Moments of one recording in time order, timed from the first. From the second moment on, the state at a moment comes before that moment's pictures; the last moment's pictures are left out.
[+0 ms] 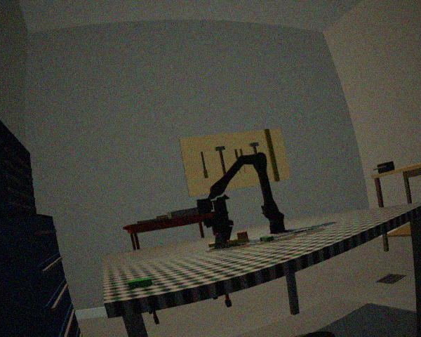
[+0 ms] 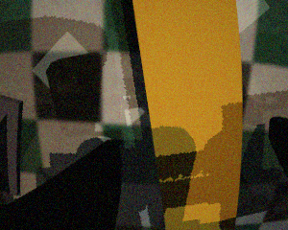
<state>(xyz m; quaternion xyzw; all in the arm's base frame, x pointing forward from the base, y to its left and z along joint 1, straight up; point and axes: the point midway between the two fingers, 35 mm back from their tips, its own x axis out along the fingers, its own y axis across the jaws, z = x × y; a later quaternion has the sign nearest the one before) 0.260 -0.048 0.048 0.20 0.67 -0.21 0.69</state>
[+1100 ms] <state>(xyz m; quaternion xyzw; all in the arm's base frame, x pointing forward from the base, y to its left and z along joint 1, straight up) 0.262 -0.049 0.069 0.20 0.67 -0.21 0.68</state>
